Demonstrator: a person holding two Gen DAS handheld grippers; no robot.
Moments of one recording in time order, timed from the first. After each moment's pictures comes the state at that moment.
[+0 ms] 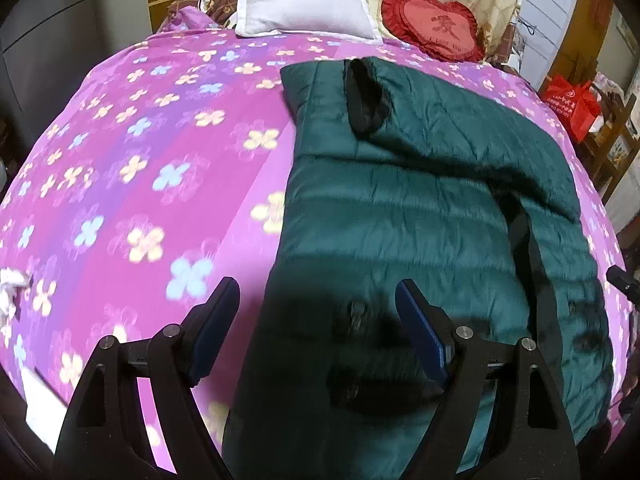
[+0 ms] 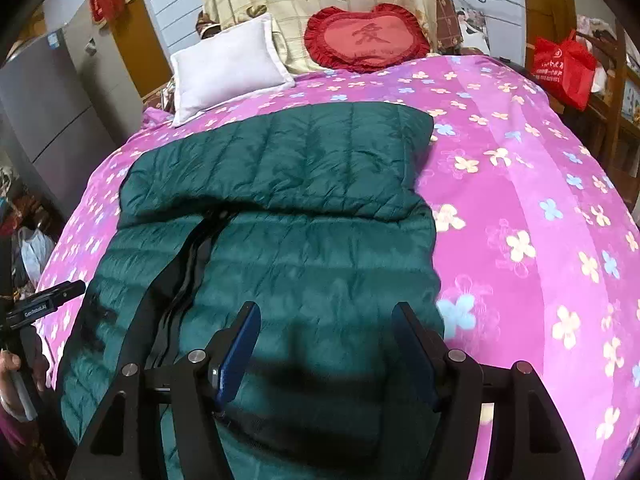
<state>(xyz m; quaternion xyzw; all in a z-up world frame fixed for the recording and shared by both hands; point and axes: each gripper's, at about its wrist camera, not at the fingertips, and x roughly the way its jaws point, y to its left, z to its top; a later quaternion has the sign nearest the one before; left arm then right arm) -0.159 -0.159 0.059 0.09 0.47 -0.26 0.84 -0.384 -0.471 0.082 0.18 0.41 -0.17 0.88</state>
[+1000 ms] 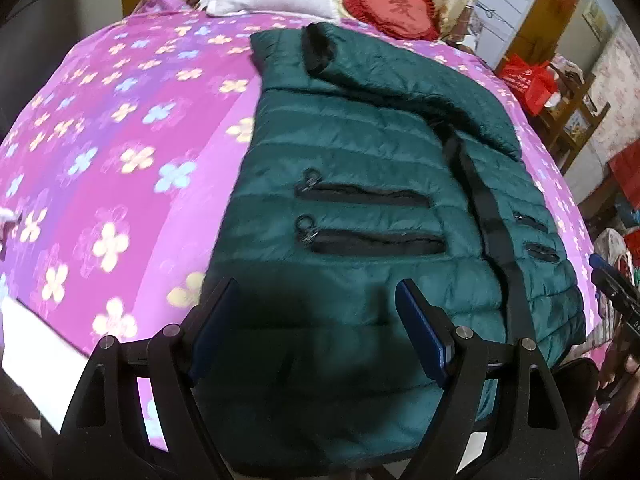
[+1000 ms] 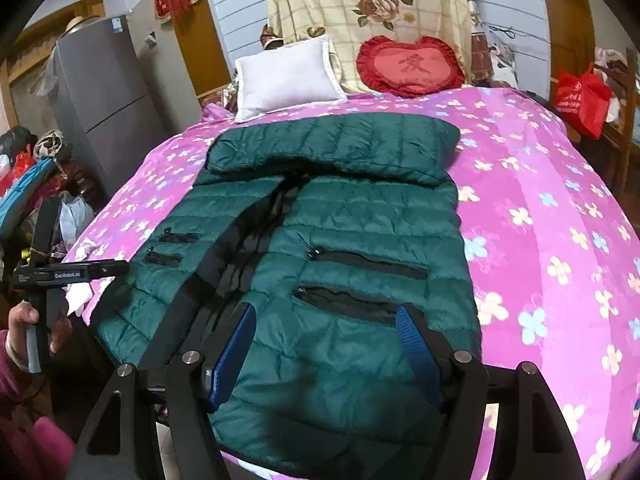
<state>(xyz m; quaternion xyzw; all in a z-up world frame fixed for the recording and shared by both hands) -0.229 -0.112 0.059 0.07 0.50 -0.33 0.80 -0.479 -0.386 0.093 0.15 0.37 -0.12 0.91</state>
